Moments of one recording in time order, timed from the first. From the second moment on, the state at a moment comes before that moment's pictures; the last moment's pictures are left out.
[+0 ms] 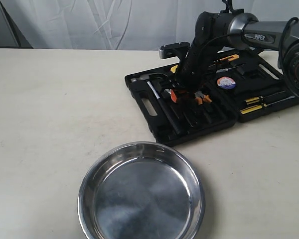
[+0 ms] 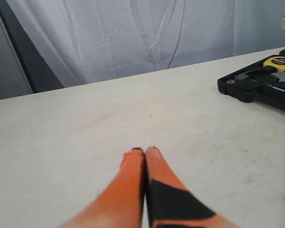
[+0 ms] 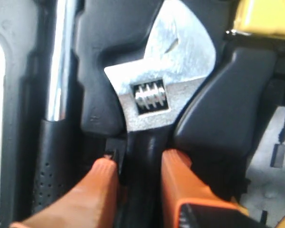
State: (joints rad) left arm -0.04 0.00 0.00 0.05 0.25 0.04; right arm 0.35 2.38 -1.88 0.24 0.98 -0.29
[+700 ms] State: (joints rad) left arm -0.04 0.00 0.00 0.05 0.25 0.04; right arm 0.38 2.29 -1.86 0.22 1.01 -0.31
